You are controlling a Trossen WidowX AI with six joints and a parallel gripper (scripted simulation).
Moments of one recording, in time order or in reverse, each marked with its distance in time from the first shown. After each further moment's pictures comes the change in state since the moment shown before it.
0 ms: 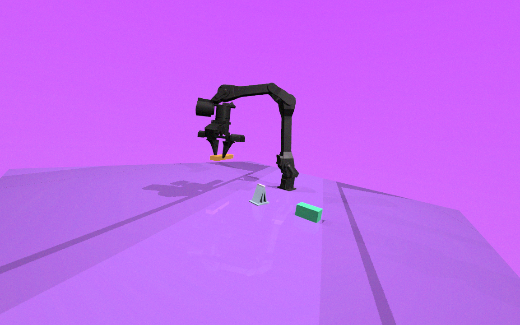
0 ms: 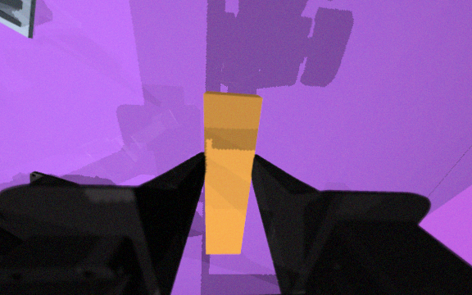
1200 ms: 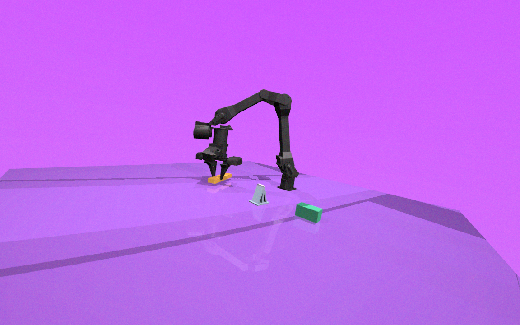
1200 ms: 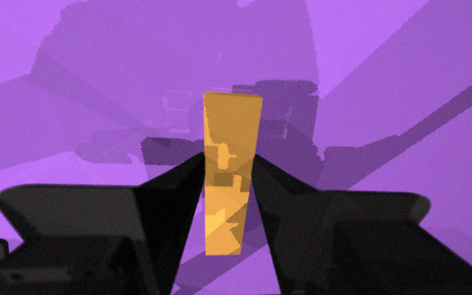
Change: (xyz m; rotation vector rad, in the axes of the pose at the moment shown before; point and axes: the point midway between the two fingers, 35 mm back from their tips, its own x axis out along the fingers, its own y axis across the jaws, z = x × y) arm 0.089 -0.001 0.001 -0.001 0.000 0.001
